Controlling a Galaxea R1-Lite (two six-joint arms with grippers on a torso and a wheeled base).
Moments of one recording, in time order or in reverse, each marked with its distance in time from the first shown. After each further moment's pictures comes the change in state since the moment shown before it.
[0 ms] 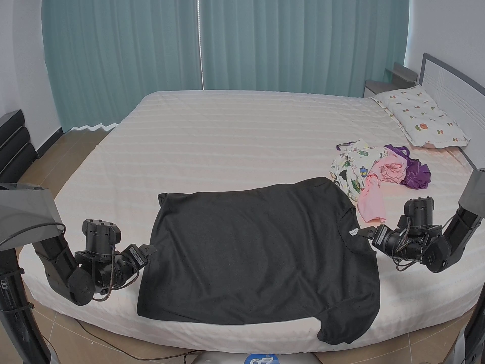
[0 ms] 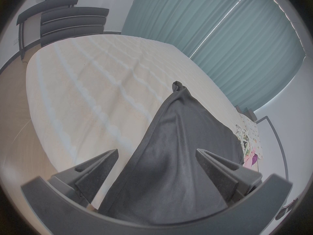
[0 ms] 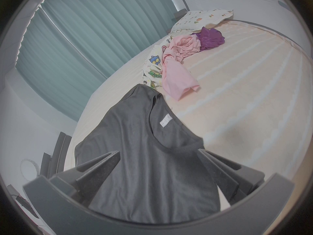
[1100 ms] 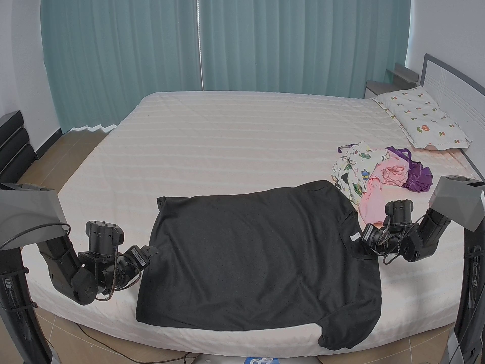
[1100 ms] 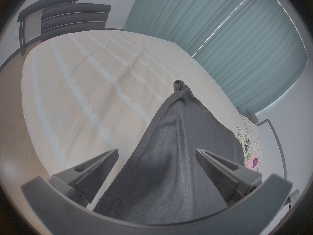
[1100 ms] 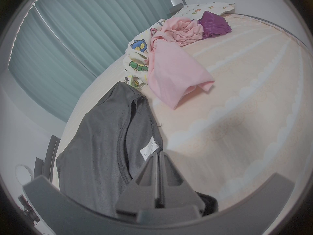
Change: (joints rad) left arm -0.002 0.030 -0.019 0.001 -0.006 -0.030; right arm -0.063 0.291 -0.299 0.050 0.003 -0.022
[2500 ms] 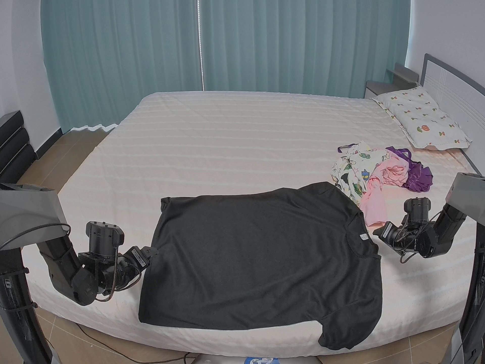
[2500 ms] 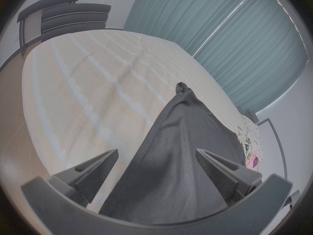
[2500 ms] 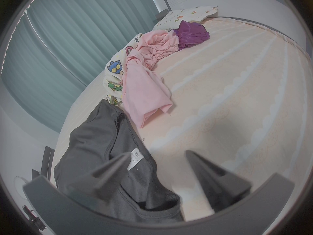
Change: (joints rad) left arm -0.003 0.000 0.004 0.000 0.002 0.002; right arm -0.104 -0.069 0.061 0.023 -0.009 -0.005
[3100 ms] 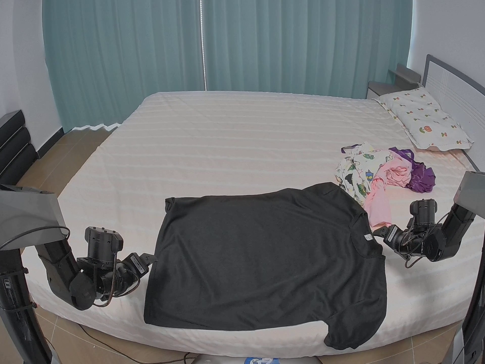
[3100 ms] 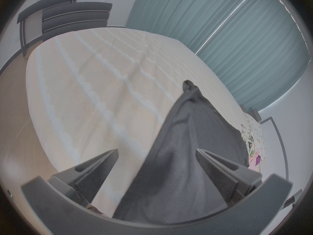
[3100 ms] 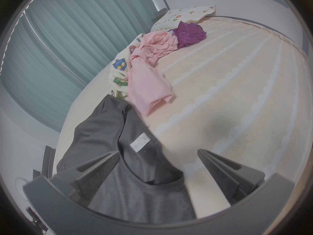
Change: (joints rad) left arm 0.005 -0.005 0.055 -0.002 -0.001 0.001; right arm 0.005 -0.081 0.111 -0.004 0.000 0.008
